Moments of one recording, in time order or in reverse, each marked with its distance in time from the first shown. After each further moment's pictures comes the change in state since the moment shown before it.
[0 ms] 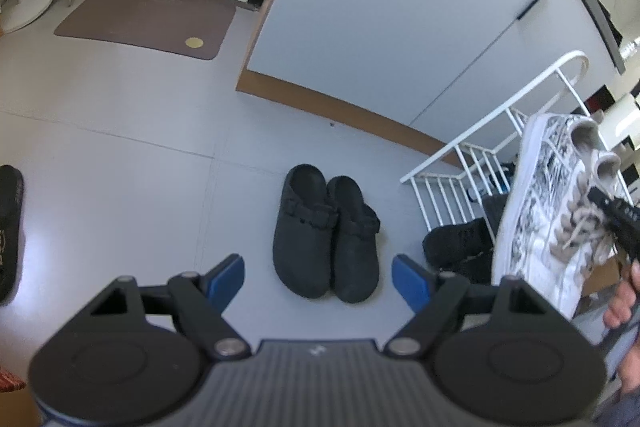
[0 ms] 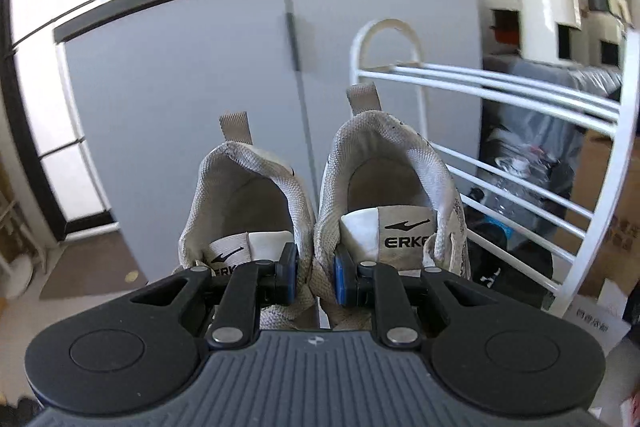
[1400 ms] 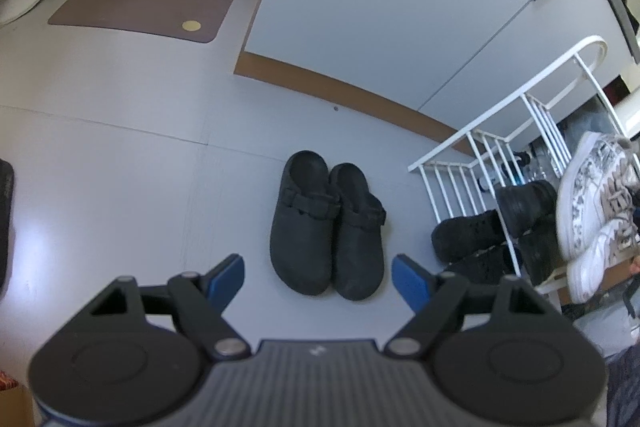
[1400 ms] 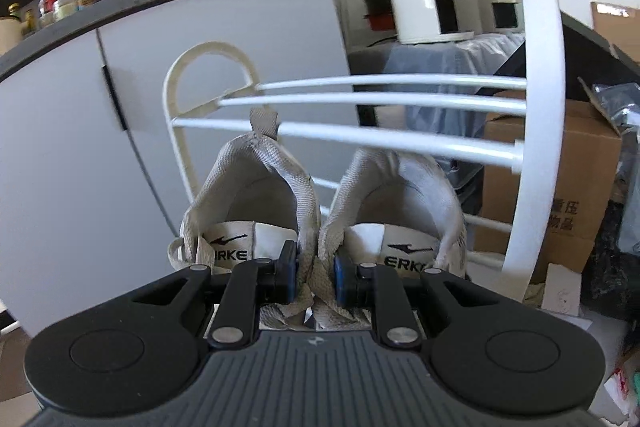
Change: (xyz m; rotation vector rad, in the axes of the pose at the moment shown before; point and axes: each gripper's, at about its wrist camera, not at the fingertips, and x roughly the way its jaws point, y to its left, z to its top) left arm 0.055 0.004 0.025 -0.018 0.048 0.029; right arm 0.061 -0.126 0.048 0.204 -0.058 -0.258
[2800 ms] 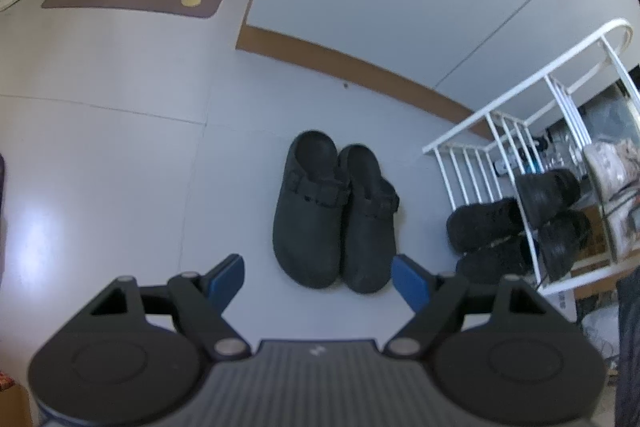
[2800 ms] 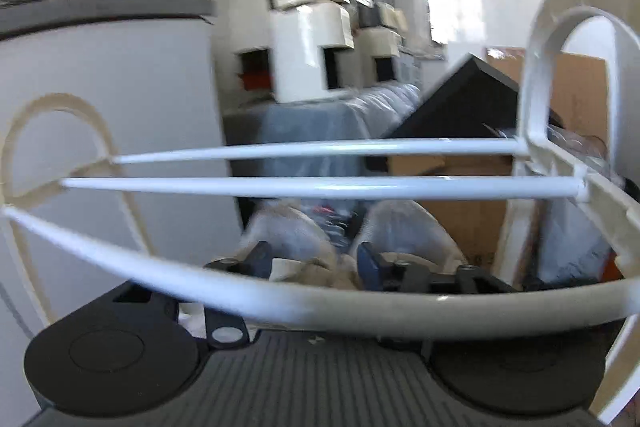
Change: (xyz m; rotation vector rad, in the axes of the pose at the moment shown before) left arm 0.047 -0.007 0.006 0.002 0.064 0.028; right arm 0.103 0.007 0.031 0.043 -0.242 -0.418
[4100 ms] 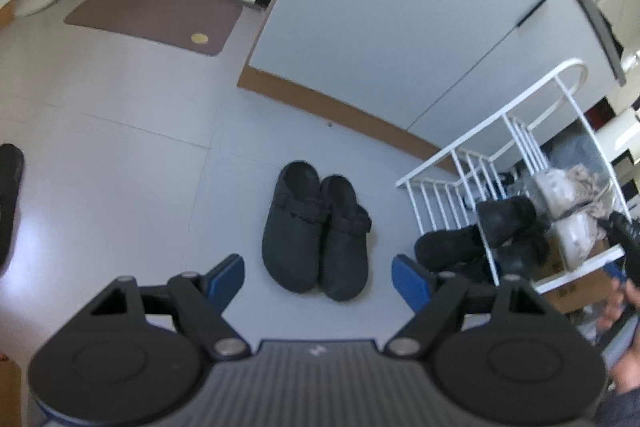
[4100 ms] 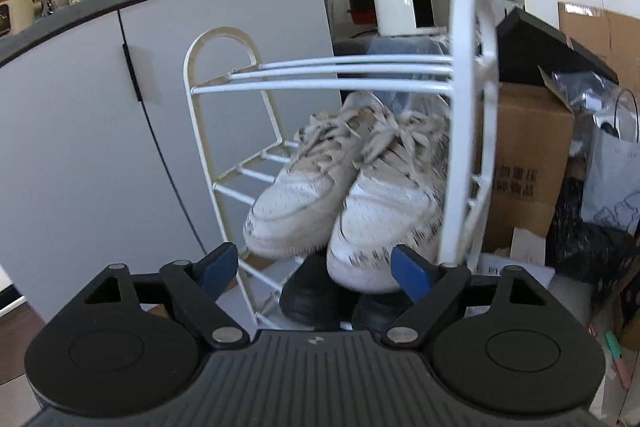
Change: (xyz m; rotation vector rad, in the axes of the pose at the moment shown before) left arm -0.101 0.004 -0.048 -0.038 -0.148 -0.056; right arm -0.203 -0.073 -0.040 -0.061 0.284 0.364
